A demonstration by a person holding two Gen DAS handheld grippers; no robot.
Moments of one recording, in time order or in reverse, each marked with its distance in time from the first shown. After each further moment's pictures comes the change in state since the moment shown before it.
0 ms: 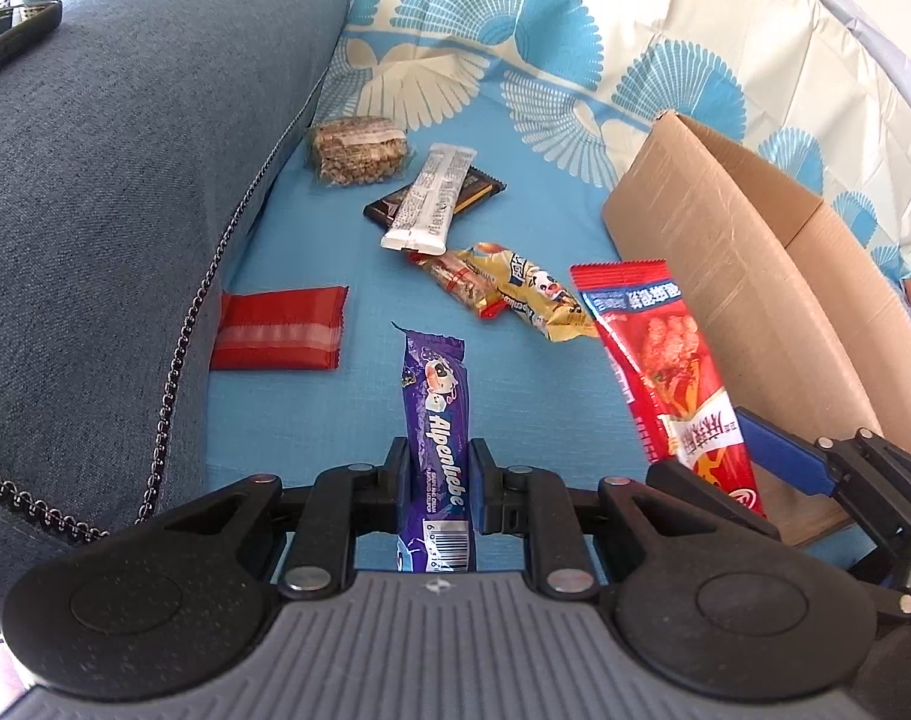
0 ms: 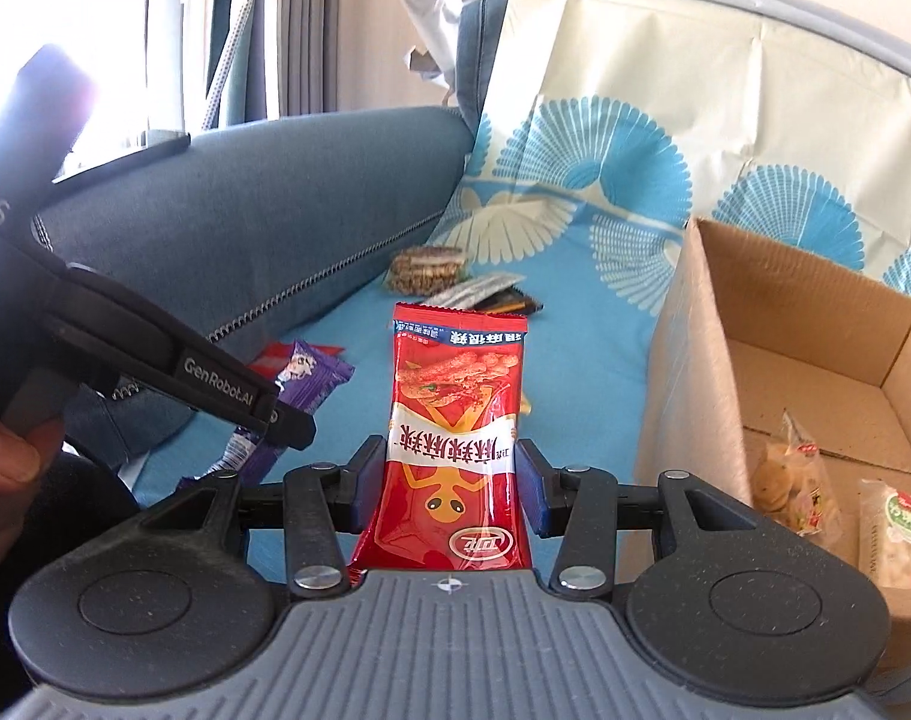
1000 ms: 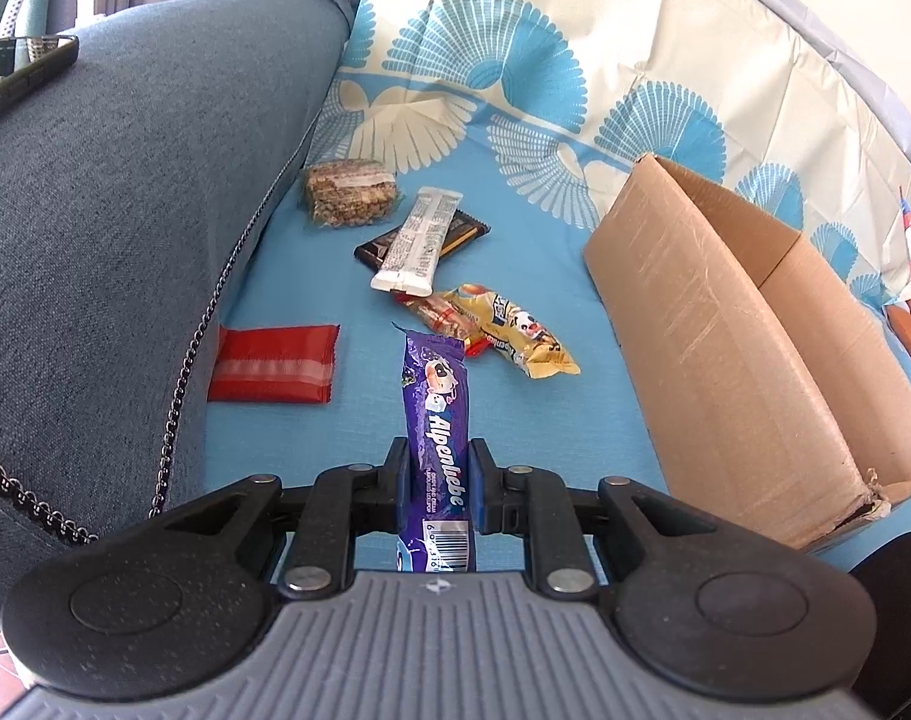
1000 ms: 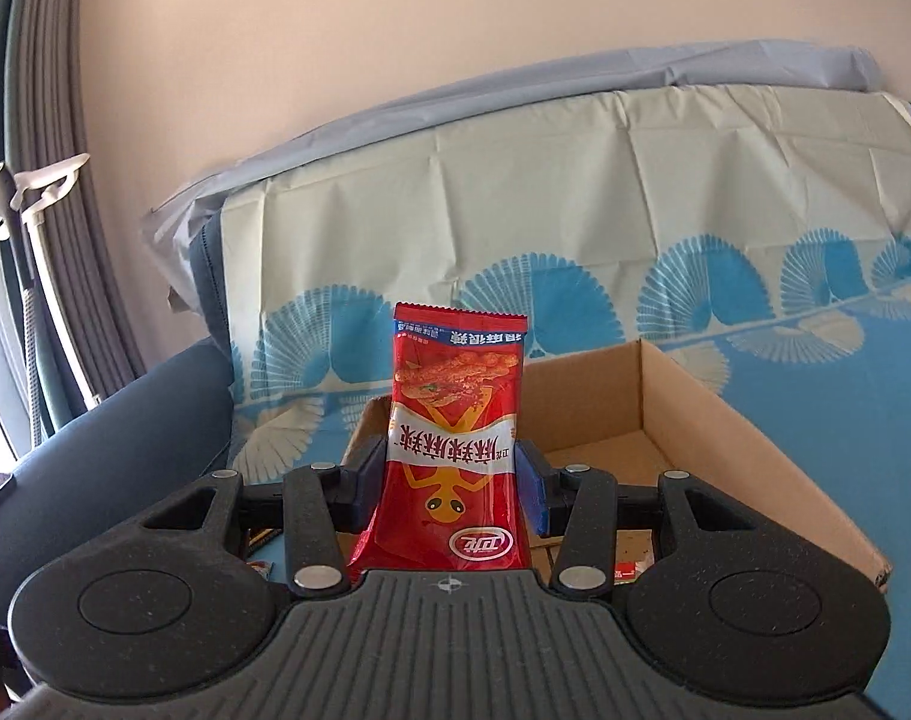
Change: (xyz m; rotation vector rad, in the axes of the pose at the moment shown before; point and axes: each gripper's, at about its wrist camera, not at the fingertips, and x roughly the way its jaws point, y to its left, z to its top) left arm -0.017 0.000 -0.001 -0.005 -0.084 -0.031; right arm -0.090 -0.172 0.015 0.445 -0.286 -0.253
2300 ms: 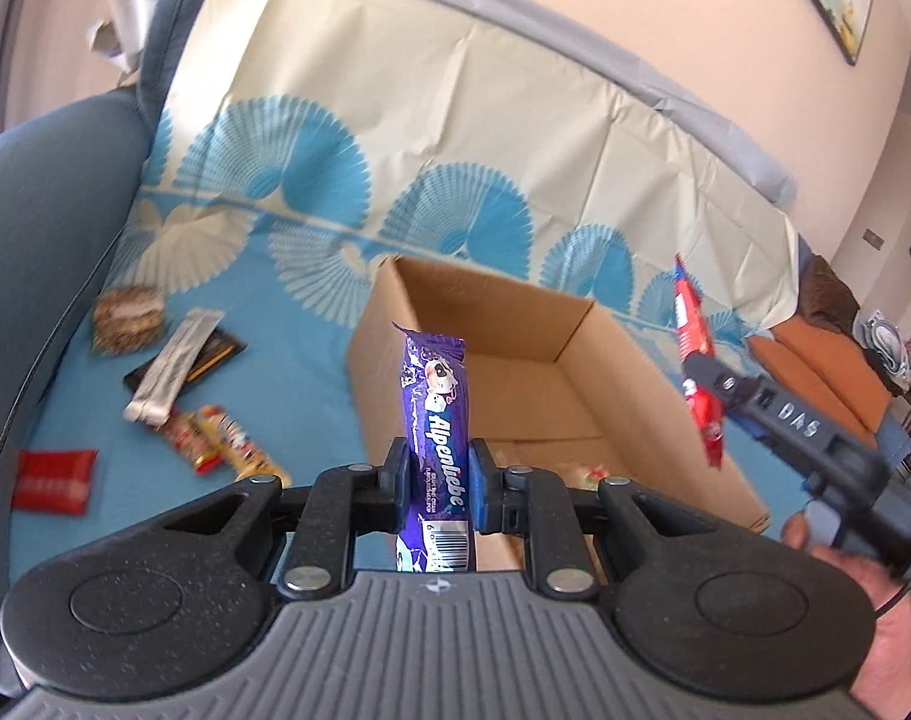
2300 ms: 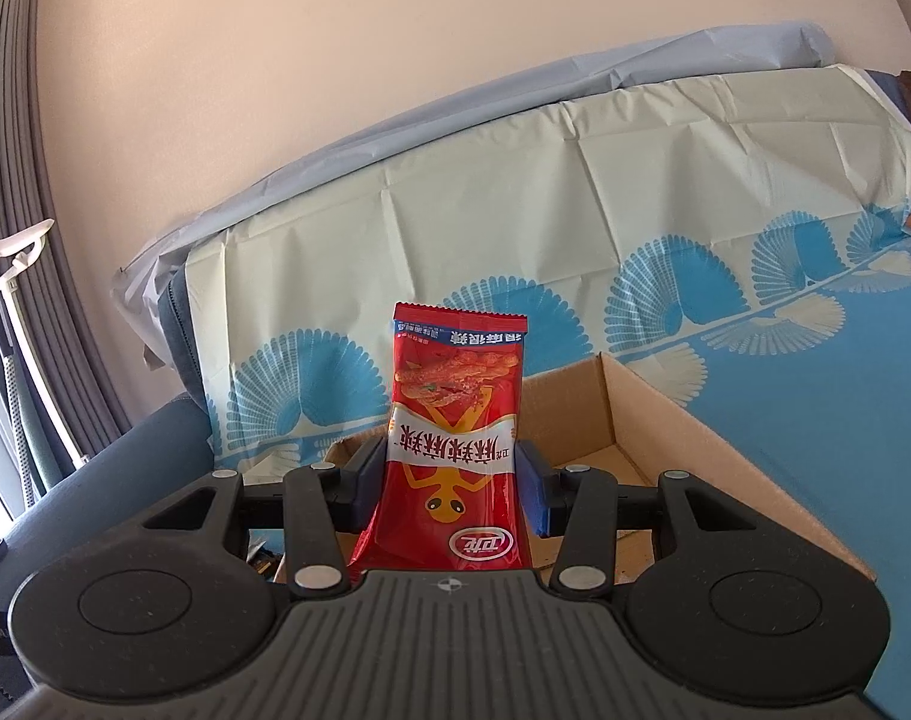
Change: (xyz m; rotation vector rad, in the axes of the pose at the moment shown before) left arm -0.046 -0.122 0.032 0.097 -0.159 -0.270; right arm -0.007 -0.021 -0.002 0.088 -0.079 -0.043
